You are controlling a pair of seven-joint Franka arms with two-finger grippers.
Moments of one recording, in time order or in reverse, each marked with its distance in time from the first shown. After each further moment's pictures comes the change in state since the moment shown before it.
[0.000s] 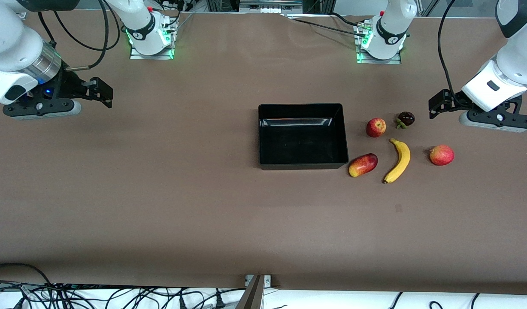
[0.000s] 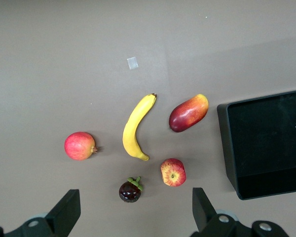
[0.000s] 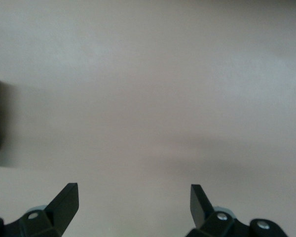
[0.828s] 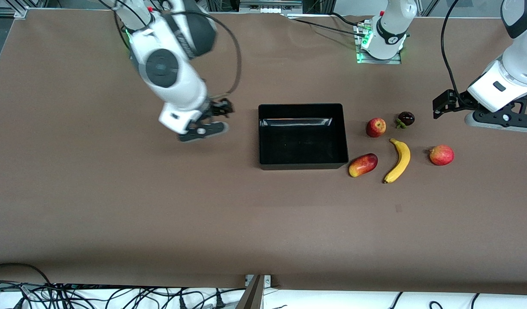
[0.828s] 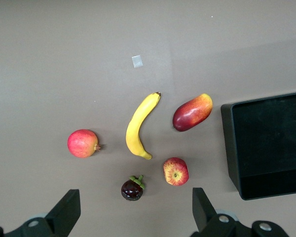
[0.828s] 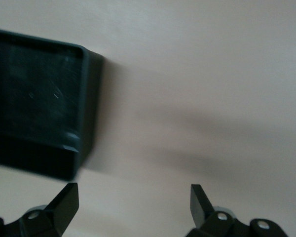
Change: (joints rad) left arm 0.002 -0.001 0.021 0.000 0.000 -0.003 -0.001; right arm 0.380 0.342 0.035 0.005 0.185 0.283 0.318
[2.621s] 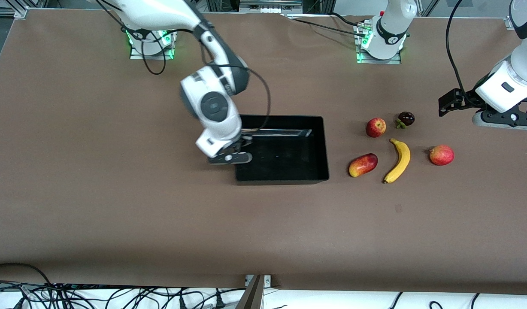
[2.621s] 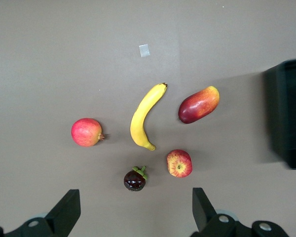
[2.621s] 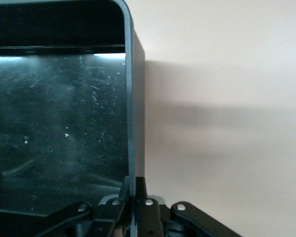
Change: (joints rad) left arm 0.004 0.000 0.018 0.004 0.000 -0.041 -0.007; right arm -0.019 0.215 -0.034 0.133 -0.055 0.070 0.094
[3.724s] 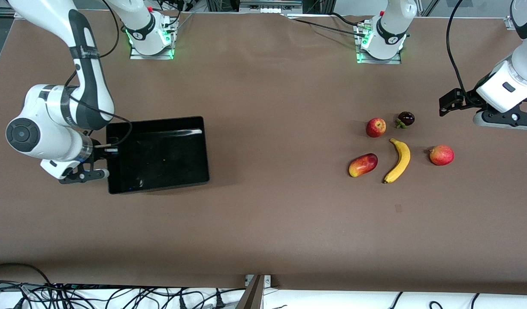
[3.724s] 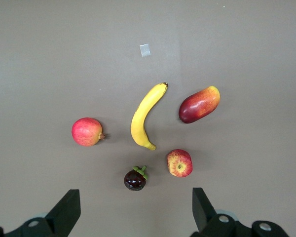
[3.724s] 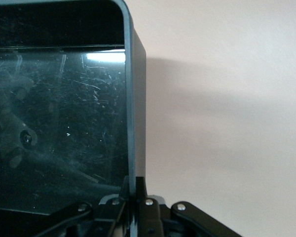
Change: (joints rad) left arm 0.000 0.000 0.002 0.001 0.000 -0.002 0.000; right arm -0.204 -0.190 -0.415 -0.378 0.028 0.060 -0.705
